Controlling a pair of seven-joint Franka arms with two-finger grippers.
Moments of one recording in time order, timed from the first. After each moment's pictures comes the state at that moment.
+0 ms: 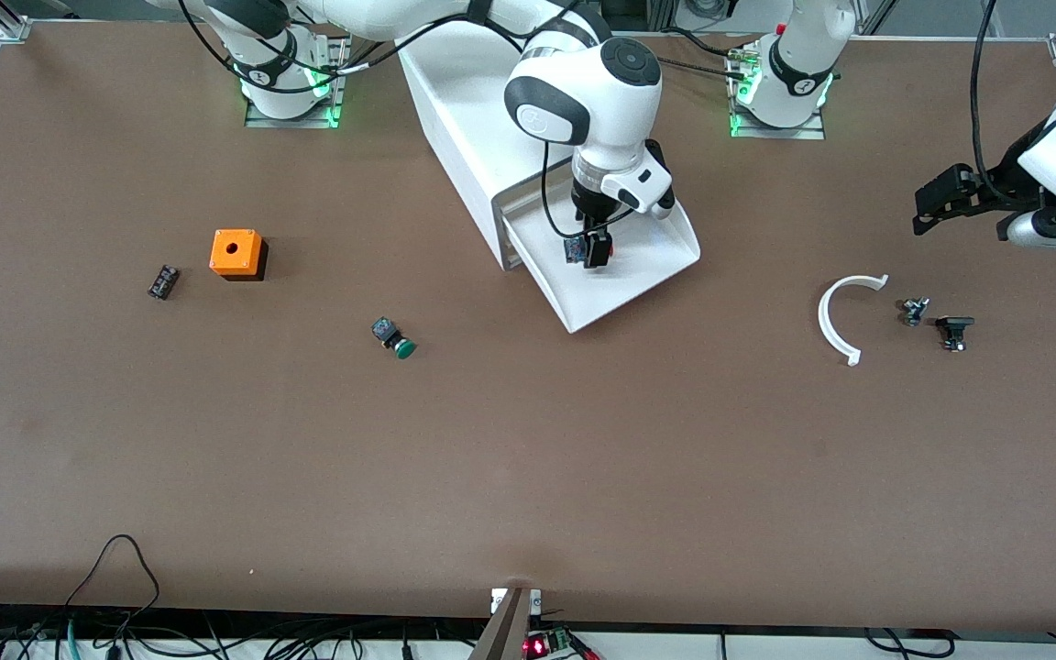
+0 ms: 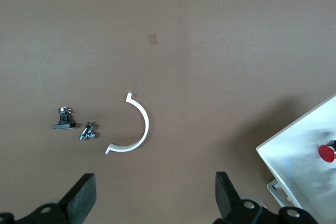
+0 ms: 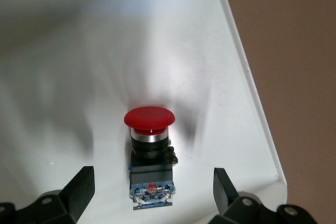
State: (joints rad) left arm 0.03 0.02 -0.09 -1.56 -0.01 1.56 -0.01; right arm 0.67 0.83 0.54 -1.13 -0.58 1.85 -0.46
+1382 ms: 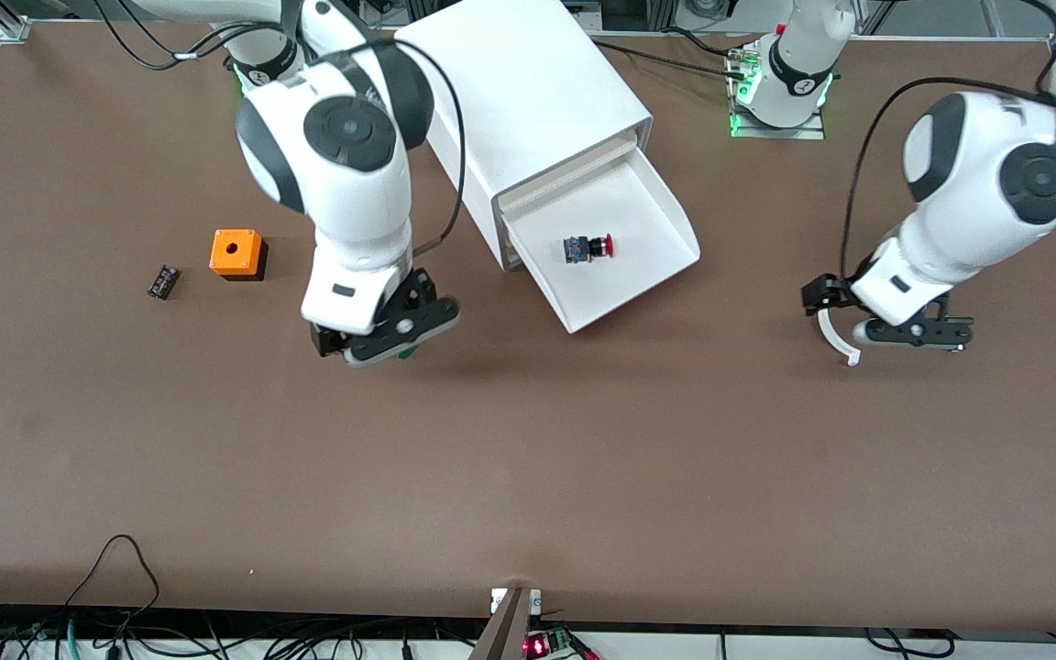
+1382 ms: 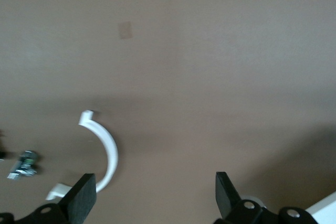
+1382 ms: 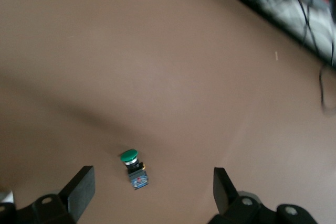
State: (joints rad) left arm -0.04 0.14 -0.12 -1.96 -0.01 2.08 -0.19; right arm 0.27 0.58 0.41 -1.21 -0.48 1.75 0.33
